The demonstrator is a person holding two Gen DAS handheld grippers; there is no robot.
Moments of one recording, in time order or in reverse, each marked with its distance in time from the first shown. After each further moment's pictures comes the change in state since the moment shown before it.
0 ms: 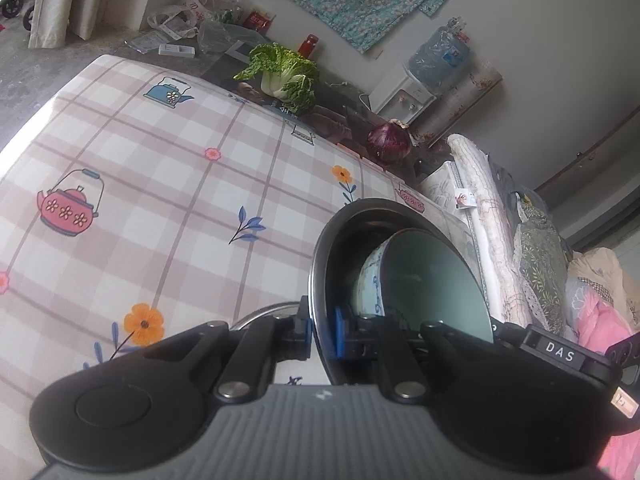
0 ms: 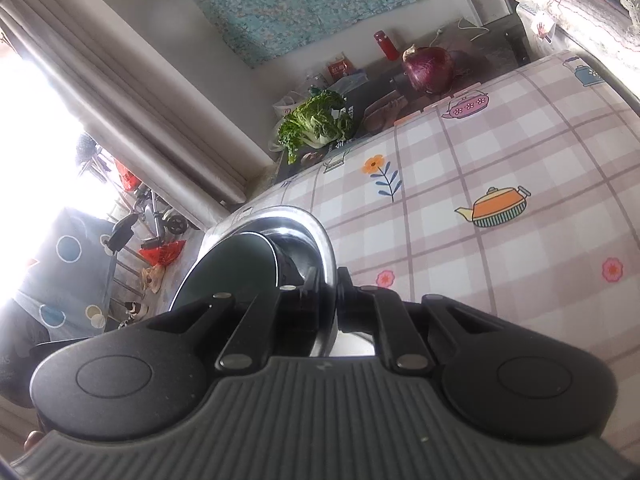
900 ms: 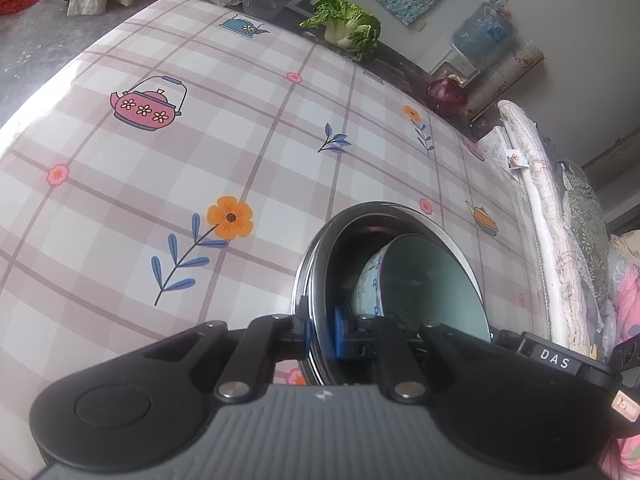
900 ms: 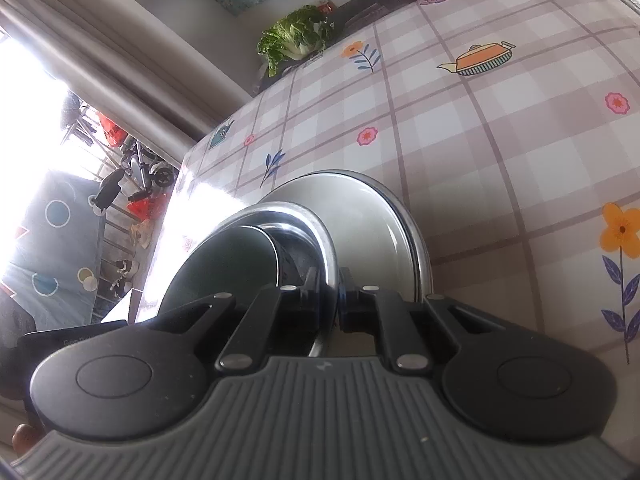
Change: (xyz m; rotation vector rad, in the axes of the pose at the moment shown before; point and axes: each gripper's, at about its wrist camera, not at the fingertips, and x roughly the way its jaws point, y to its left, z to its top) left arm 0.004 0.051 -0.062 -0.031 0.075 0.114; right arm 0.025 -0.012 -0.100 0.035 0.151 -0.039
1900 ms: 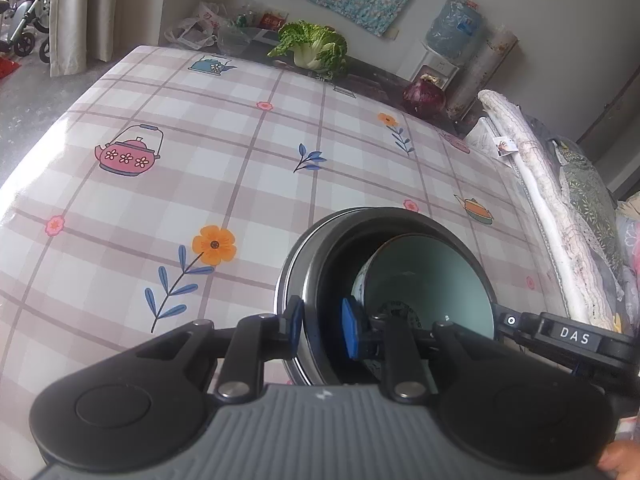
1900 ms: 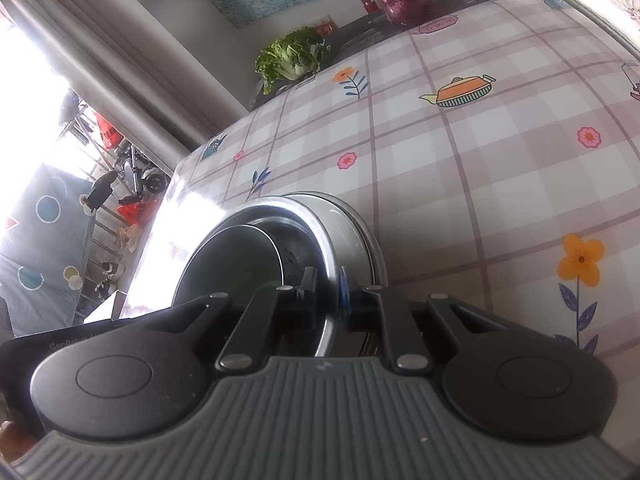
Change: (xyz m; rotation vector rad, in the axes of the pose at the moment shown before) left arm -0.007 -0.026 -0.013 0.154 -0.084 0.040; right arm -0.020 -0.012 0.003 -0.062 -0.062 -0.030
